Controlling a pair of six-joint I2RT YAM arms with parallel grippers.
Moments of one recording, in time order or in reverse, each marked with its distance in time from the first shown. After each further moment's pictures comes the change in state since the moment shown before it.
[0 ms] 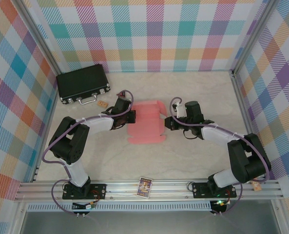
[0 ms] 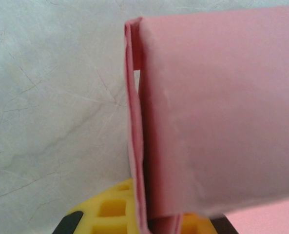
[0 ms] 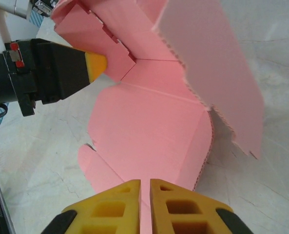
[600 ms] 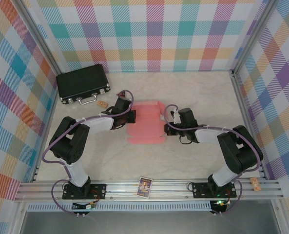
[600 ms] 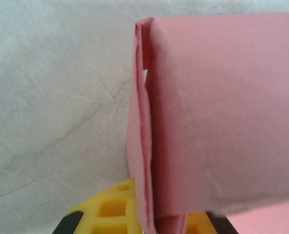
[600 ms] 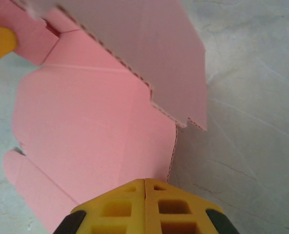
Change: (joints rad) left arm -0.001 0.003 0.006 -0.007 0.000 -0.001; right arm 0.068 0.118 -0.075 0.105 0.225 0.071
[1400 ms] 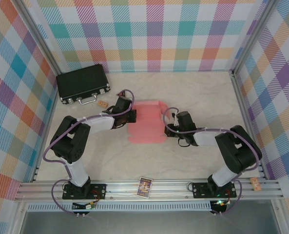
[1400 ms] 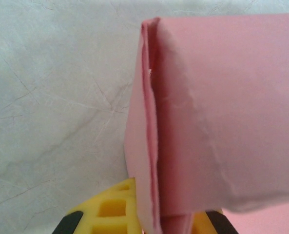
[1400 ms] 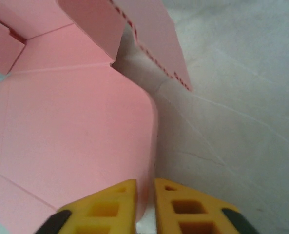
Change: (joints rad) left arm 0.000 0.015 0.016 0.001 0.000 0.000; right arm 0.026 -0.027 -0.045 0.033 0.136 0.078
